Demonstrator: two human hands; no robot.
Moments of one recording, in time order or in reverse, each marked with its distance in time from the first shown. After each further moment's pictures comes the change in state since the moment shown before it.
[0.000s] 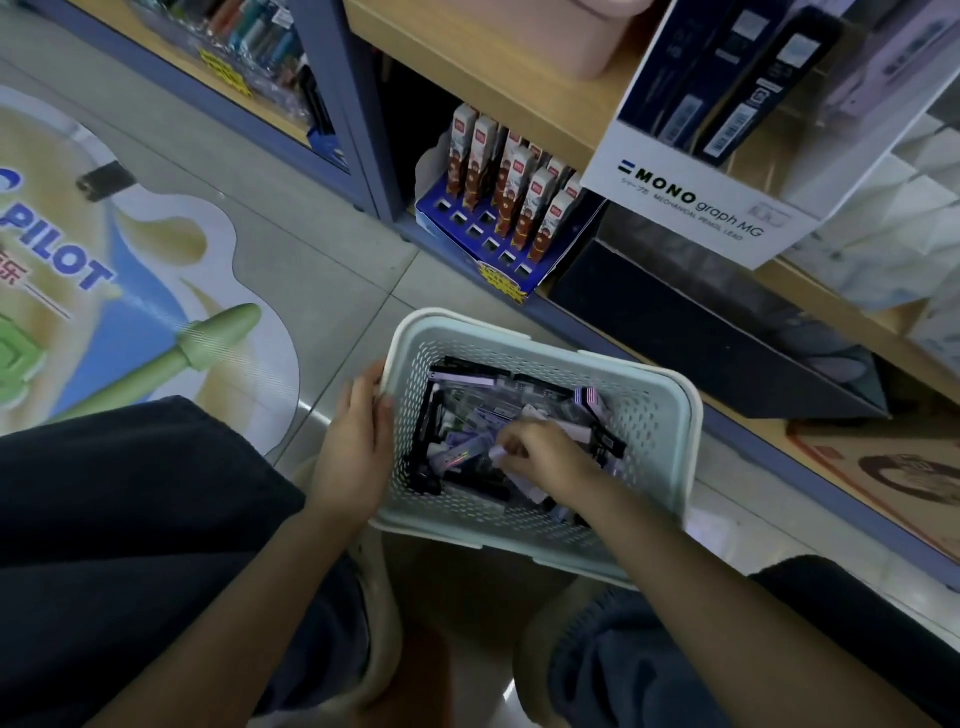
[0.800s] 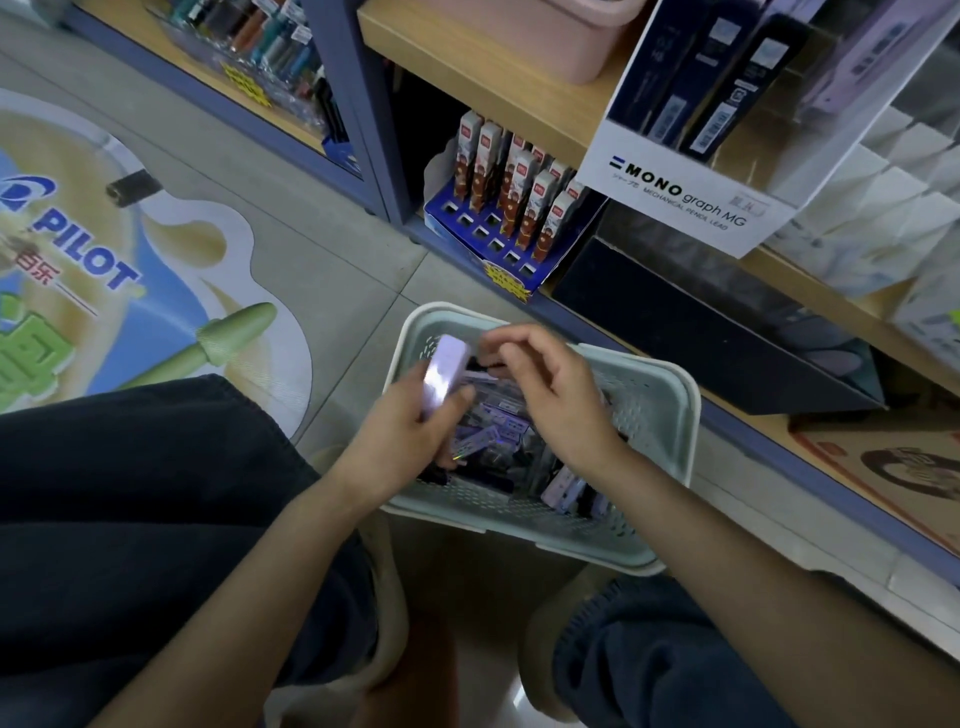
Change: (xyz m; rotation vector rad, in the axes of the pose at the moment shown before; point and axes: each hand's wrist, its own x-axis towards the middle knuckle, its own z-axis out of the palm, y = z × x) left_hand -0.003 0.070 -0.014 -0.146 -0.332 -0.053; right_hand -0.032 -0.079 -0.052 0.680 0.406 -0.344
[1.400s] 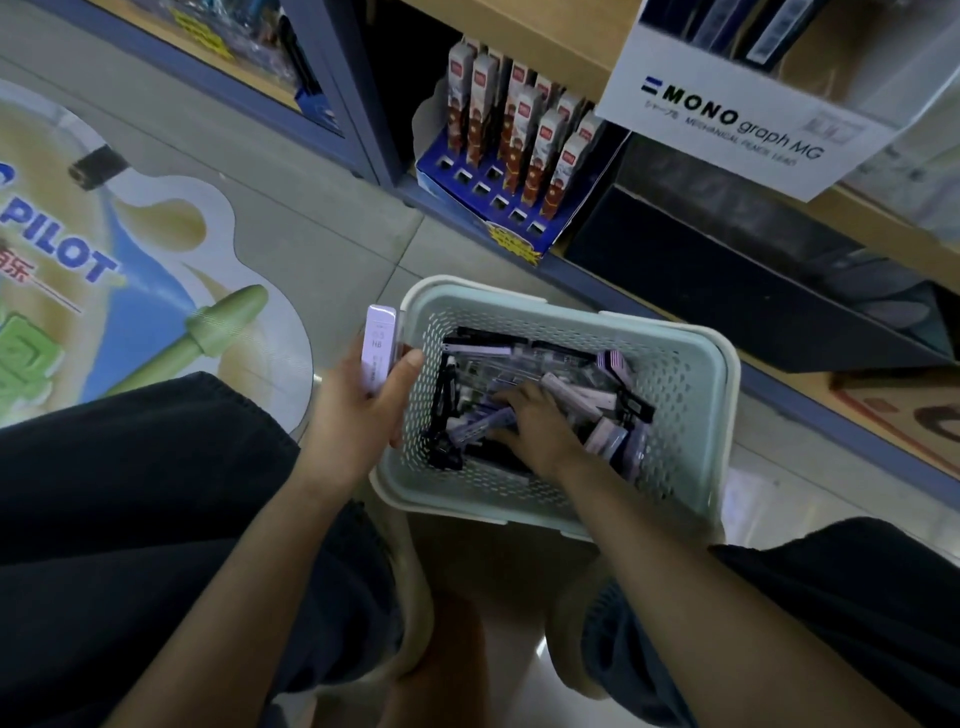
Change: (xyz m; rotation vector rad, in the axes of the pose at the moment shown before) left_hand 0.009 -0.021 -0.020 0.044 0.268 -0.049; right_hand -0.008 0.139 0.028 -0.704 -0.300 0.422
